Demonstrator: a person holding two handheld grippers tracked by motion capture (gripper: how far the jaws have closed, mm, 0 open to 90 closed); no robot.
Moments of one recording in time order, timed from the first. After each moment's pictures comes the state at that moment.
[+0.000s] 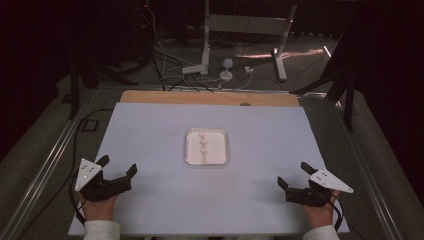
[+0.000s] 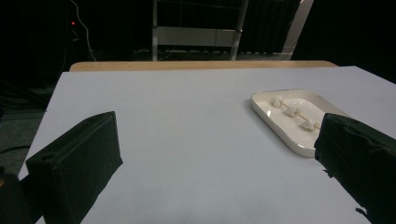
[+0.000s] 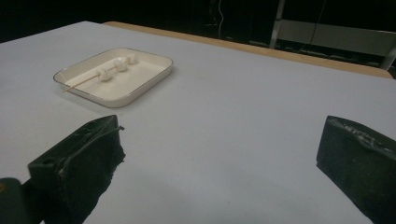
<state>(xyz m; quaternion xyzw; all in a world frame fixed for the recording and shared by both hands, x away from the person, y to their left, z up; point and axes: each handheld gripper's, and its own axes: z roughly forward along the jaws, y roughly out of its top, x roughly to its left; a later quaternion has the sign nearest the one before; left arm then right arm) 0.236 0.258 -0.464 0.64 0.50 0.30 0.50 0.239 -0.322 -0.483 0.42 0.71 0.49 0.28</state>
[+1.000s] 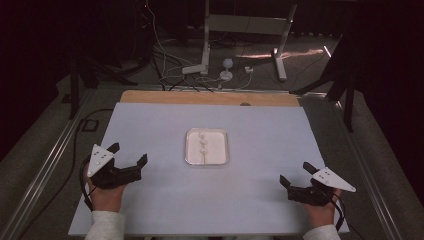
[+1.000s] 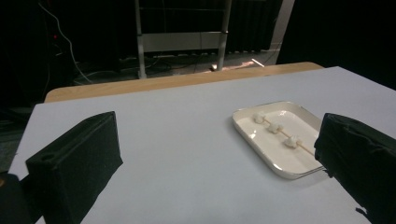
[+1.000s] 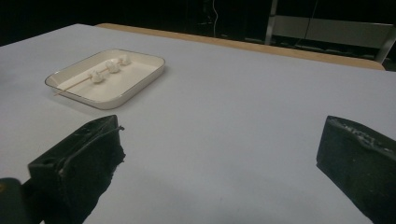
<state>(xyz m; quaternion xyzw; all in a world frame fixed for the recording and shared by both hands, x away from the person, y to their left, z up) 0.260 0.230 -0.438 0.66 0.46 0.30 0.51 0.242 -0.327 -0.484 0.44 0.70 0.49 0.28</state>
